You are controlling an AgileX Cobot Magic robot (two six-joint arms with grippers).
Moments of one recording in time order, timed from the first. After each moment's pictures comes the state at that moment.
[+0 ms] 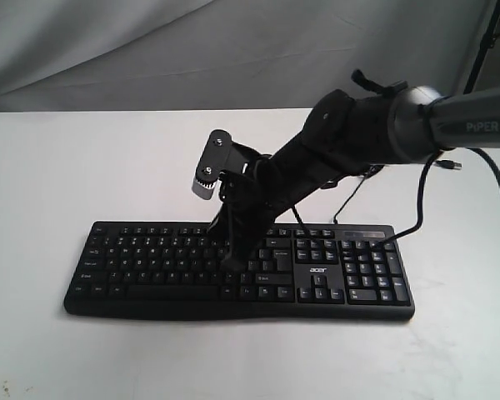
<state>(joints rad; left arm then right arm) -0.17 0.00 0.00 0.04 0.26 -0.02 0.56 2.08 -1.36 0.83 0.62 -1.45</state>
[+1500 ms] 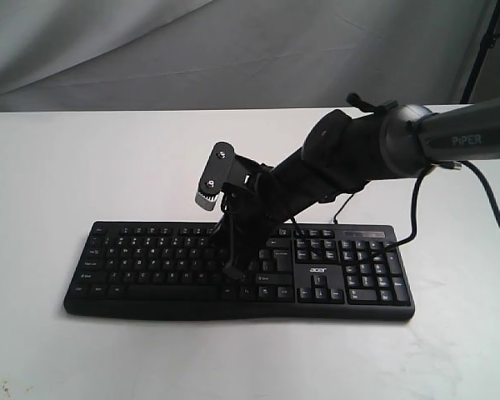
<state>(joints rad) -0.17 0.00 0.00 0.04 0.26 -0.02 0.56 2.11 -1.33 0.92 0.53 -1.54</state>
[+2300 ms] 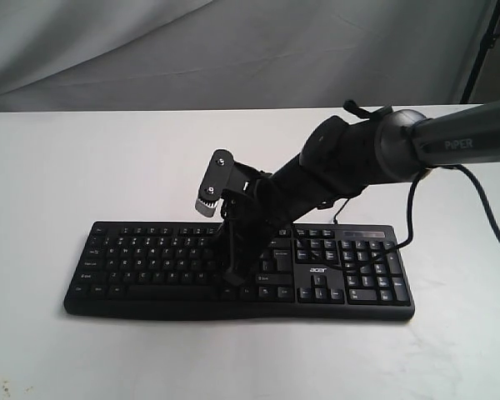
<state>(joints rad) -0.17 0.00 0.00 0.04 0.26 -0.02 0.56 2.13 -1.33 0.93 0.55 -1.55</state>
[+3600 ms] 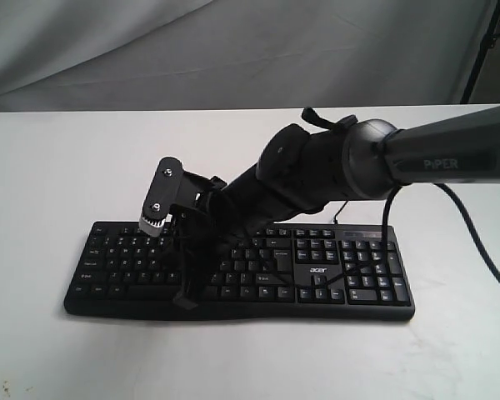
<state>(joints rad) -0.17 0.00 0.00 0.04 0.26 -0.02 0.71 2.09 -1.33 0.99 0.51 -1.56</state>
